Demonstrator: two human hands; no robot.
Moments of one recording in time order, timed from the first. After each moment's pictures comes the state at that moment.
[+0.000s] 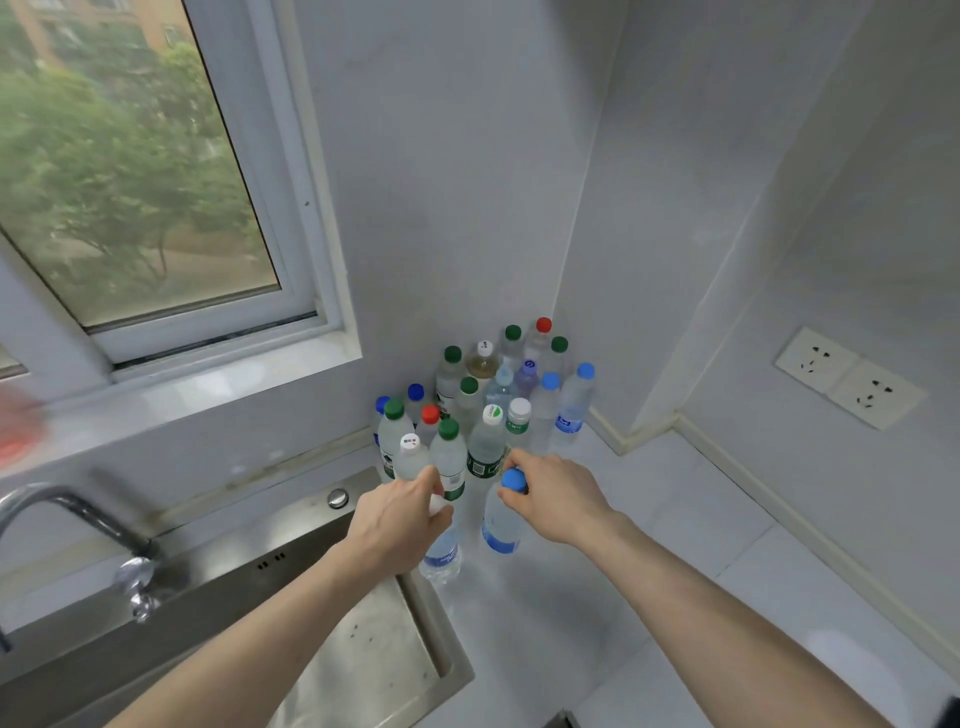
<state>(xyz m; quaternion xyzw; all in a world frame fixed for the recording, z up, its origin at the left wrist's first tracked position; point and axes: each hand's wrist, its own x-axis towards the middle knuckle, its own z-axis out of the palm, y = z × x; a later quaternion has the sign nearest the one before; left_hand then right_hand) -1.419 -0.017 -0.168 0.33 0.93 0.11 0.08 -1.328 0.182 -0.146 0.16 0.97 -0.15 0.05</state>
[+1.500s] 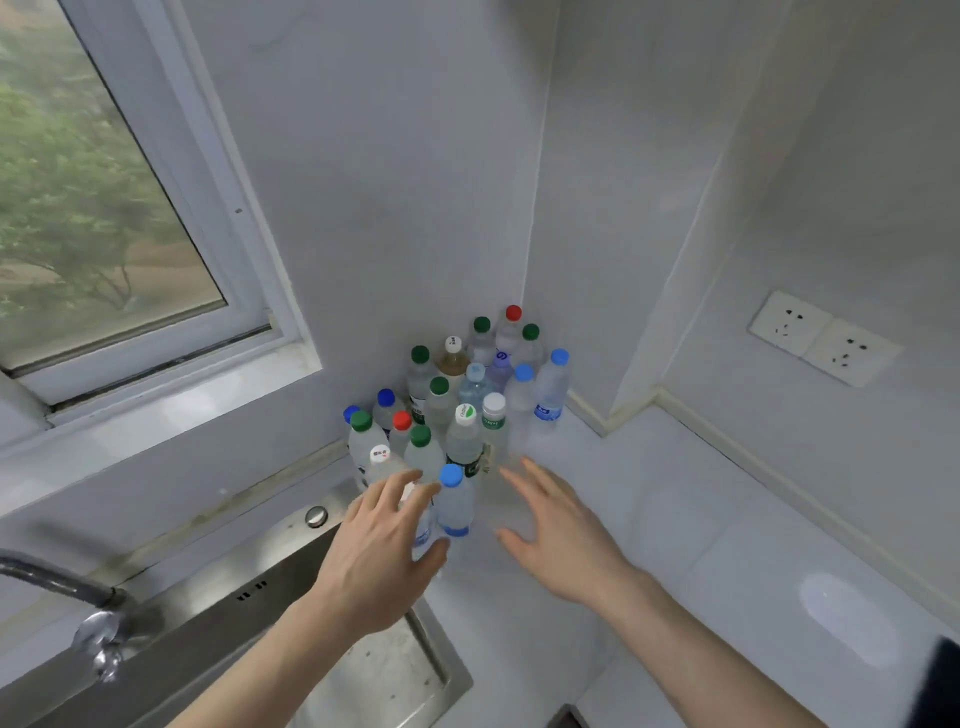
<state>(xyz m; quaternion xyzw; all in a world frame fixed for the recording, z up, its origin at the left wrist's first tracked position) -1.404 -0.020 -0.157 0.42 0.90 0.12 0.07 -1.279 0.184 -0.156 0.19 0.94 -0.29 0.04</state>
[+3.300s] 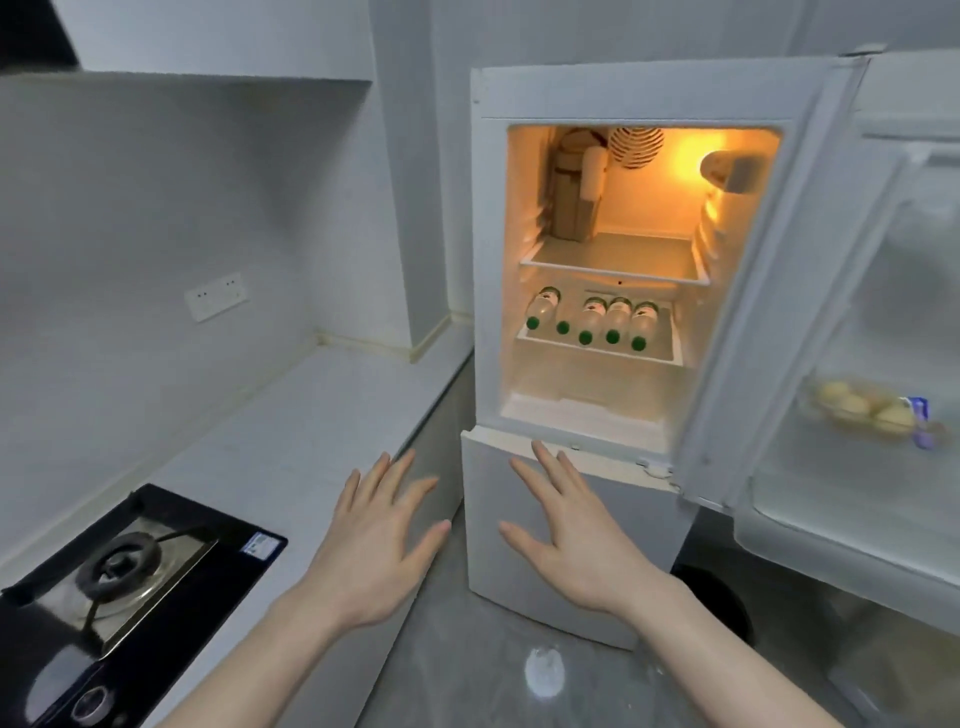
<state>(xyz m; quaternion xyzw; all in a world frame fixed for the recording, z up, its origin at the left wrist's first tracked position) -0.363 -0.116 -0.080 0.99 0.06 0.07 0.12 -0.263 -0.356 -0.074 0.90 0.33 -0.07 -0.27</state>
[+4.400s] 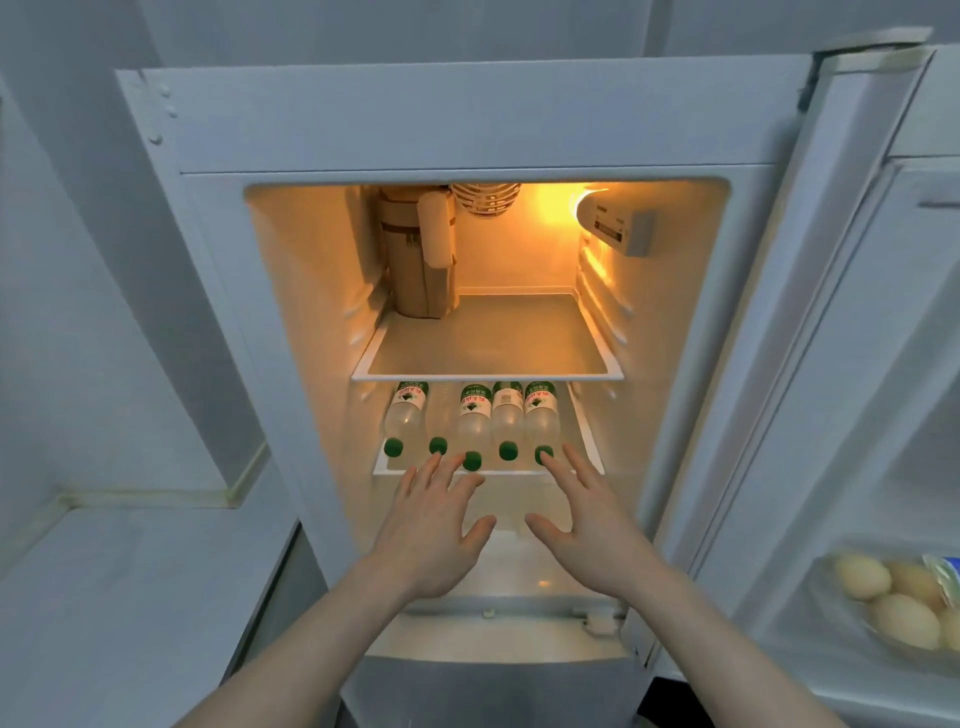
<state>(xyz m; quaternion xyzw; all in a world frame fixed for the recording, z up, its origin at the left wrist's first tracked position) 0.127 -0.182 -0.078 0.99 -0.13 0.03 0.10 0.128 -0.406 -0.081 0.95 0.11 0.00 -0.30</state>
